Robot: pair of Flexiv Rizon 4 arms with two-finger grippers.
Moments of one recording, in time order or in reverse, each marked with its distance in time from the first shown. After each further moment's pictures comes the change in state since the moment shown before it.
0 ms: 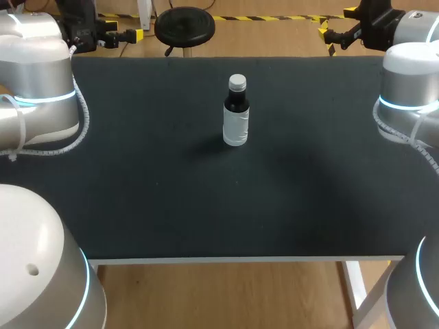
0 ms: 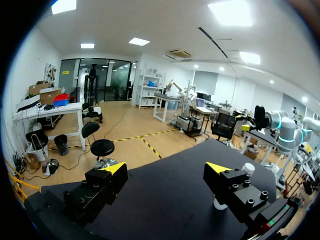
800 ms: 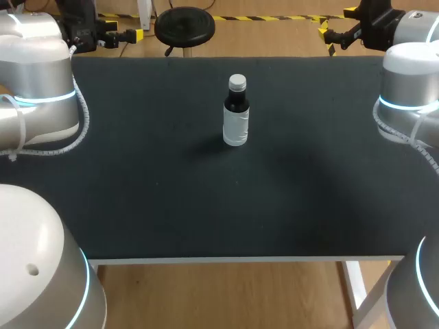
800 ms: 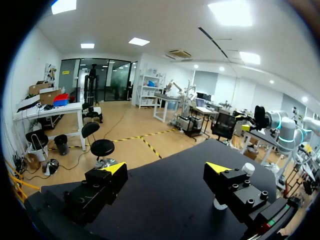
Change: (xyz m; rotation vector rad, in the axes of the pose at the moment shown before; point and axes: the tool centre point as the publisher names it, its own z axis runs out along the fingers) left arm 0.001 0.000 0.000 0.000 0.002 0.001; right arm 0.000 0.000 0.000 0.000 0.000 0.000
